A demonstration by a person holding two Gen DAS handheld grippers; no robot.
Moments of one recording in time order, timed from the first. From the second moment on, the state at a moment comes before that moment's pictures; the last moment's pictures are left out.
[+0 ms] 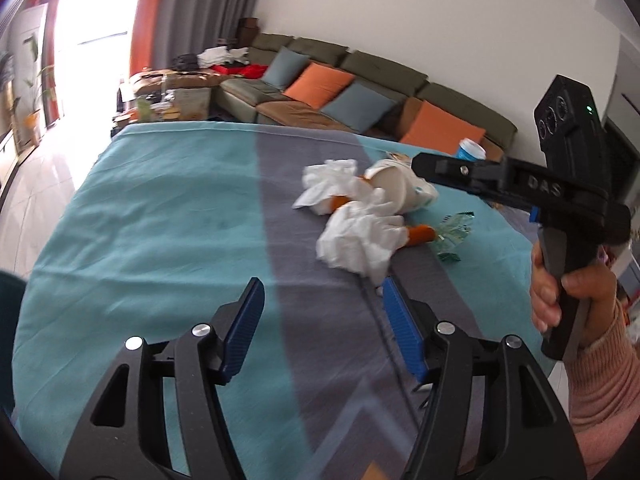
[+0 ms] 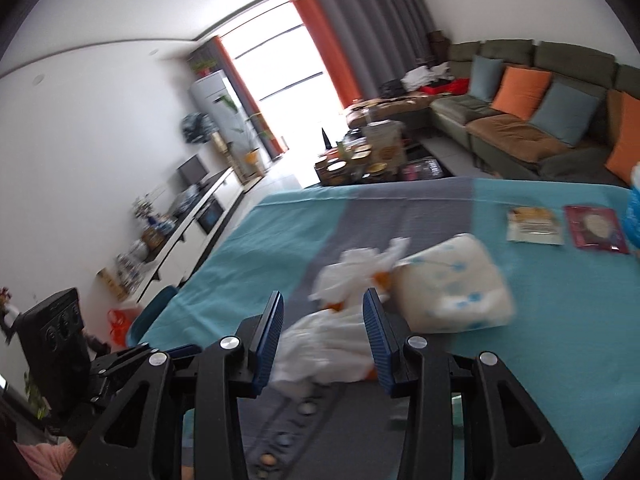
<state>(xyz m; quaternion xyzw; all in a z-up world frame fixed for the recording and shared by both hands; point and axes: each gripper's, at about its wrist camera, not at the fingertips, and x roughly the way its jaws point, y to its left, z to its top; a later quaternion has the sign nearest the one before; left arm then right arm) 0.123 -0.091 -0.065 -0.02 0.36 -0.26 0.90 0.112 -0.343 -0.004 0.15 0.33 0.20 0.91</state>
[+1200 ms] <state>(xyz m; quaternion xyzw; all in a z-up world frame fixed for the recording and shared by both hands) 0.181 -0.140 -0.092 -0.01 0.44 -0.28 0.85 0.154 -0.396 -0.058 0.18 0.39 0.23 0.87</state>
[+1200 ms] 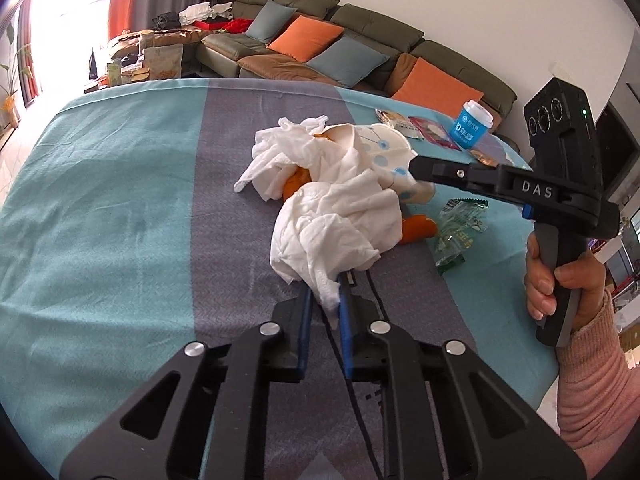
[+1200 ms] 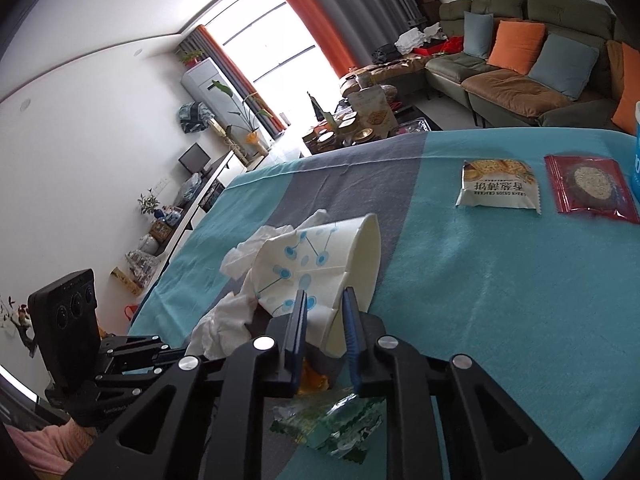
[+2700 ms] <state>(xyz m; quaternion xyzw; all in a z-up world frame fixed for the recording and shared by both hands) 0.088 -0.032 -0.034 -0.04 0.35 -0.20 0.91 0.120 -0.341 -0.020 0.20 0.32 0.32 0.87</state>
